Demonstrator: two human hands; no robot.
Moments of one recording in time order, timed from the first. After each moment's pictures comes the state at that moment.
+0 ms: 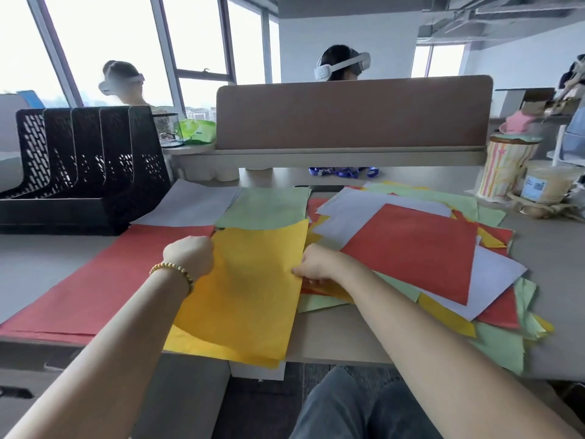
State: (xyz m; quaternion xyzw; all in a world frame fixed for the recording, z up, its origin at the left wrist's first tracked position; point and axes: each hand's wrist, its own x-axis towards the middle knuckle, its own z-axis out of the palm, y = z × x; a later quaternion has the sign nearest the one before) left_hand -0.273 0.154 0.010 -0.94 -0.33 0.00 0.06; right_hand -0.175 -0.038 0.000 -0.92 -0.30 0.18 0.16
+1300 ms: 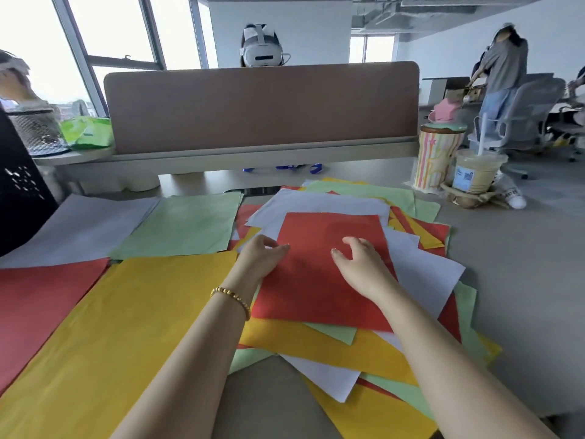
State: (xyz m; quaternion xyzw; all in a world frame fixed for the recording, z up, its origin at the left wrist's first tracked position) left_hand -0.100 0.000 -0.017 -0.86 -0.17 -0.09 -0.48; right_hand -0.074 -0.180 -0.030 -0.93 -0.11 -0.01 0.35
